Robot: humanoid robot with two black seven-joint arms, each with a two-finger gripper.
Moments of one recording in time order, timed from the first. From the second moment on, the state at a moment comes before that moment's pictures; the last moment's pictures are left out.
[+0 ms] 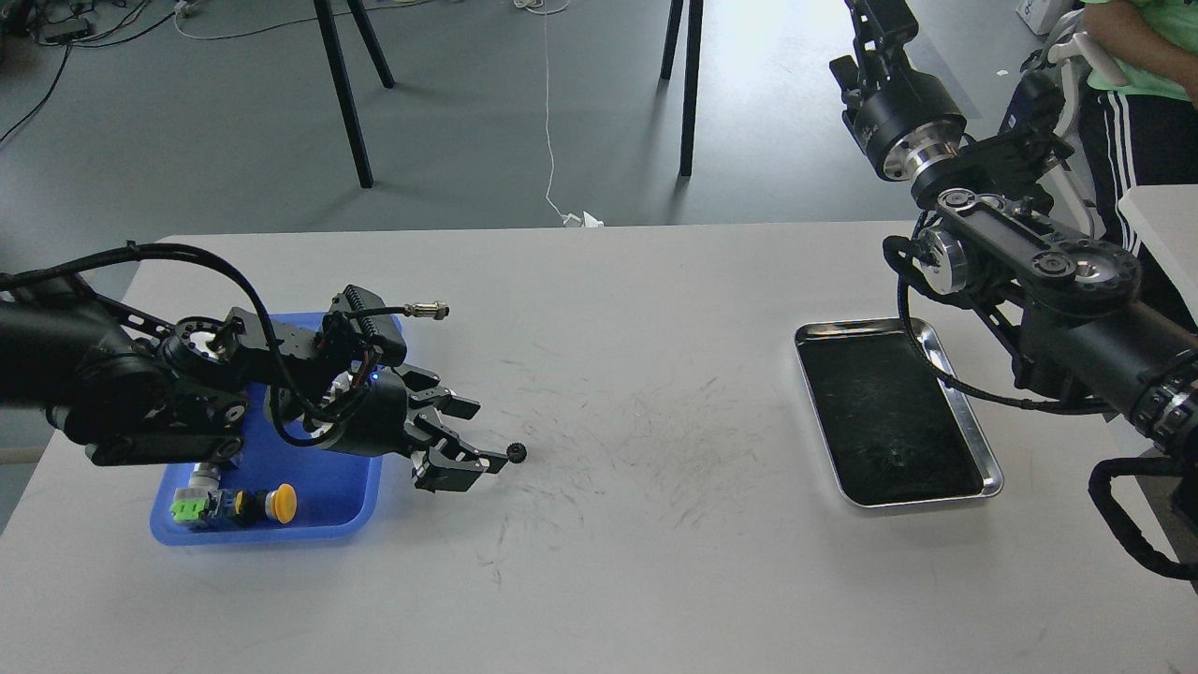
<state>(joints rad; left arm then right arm) -1.47 0.42 0.90 -1.25 1.25 0.20 -0.49 1.02 -0.28 0.51 0.69 -0.54 -0.16 0.36</state>
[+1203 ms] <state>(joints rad) -1.37 0.29 0.91 -1.11 1.23 0.18 -0.49 1.00 -0.28 0.51 0.69 -0.54 -0.15 0.36</state>
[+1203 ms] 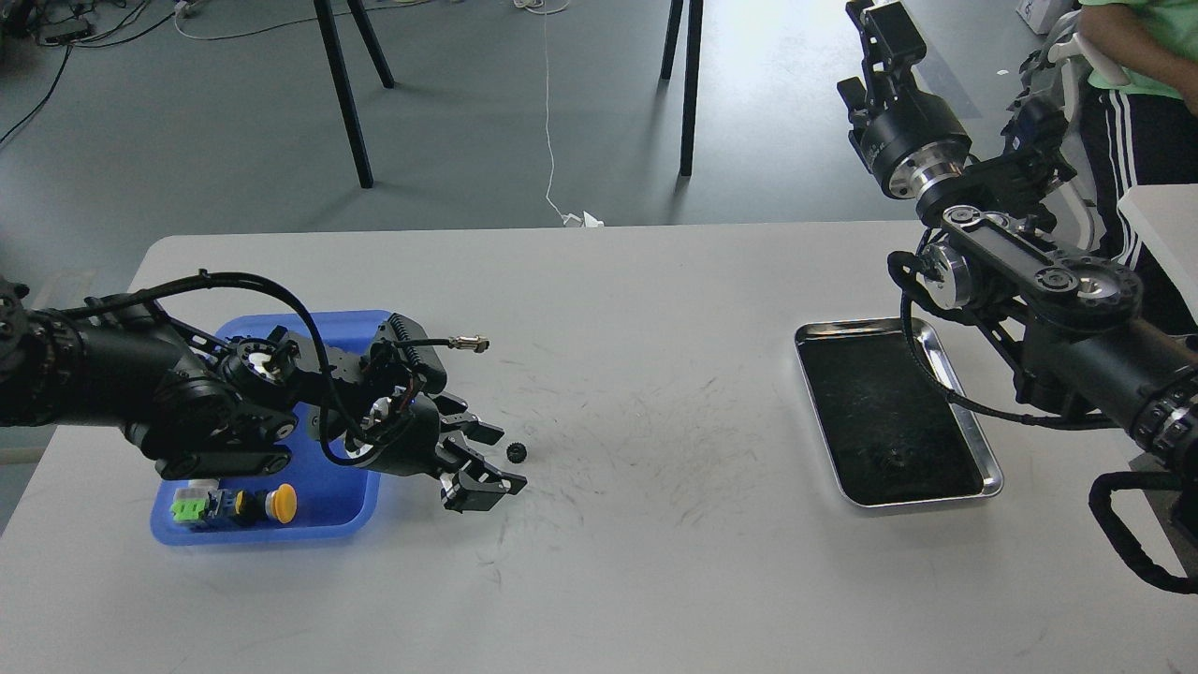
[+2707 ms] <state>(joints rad) -1.31 0.25 0.85 -1.00 1.20 0.21 -0.49 1.00 -0.28 0.50 0.68 -0.54 -0.15 0.36</state>
